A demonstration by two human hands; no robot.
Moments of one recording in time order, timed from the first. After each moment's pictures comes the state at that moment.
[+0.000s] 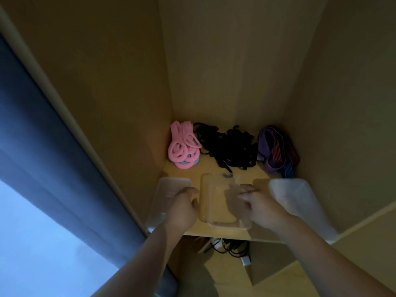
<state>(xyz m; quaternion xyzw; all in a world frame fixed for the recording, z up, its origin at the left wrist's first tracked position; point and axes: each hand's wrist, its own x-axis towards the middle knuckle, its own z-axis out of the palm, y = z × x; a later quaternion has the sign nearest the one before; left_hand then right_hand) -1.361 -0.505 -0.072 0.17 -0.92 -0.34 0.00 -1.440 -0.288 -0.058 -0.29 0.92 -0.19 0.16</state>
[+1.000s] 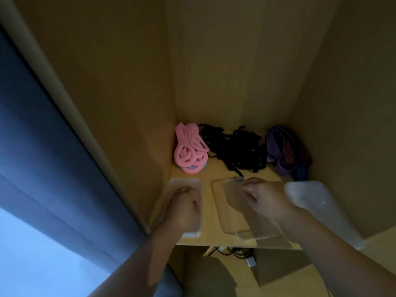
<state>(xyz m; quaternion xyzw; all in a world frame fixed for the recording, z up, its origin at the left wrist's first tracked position) -1.384 -0.555 -0.091 0.08 -0.96 -0.27 0.07 -1.459 -0.326 -0.050 -0.31 0.93 -0.20 0.05</state>
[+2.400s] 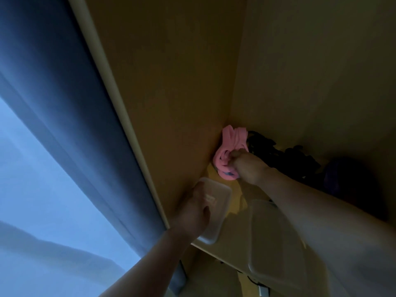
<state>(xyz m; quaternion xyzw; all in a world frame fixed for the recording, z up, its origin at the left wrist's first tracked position) -1.364 -0.564 -0.117 0.26 -0.93 -0.24 0.08 -1.584 -0.484 -0.046 -0.58 0.80 0.12 0.05</state>
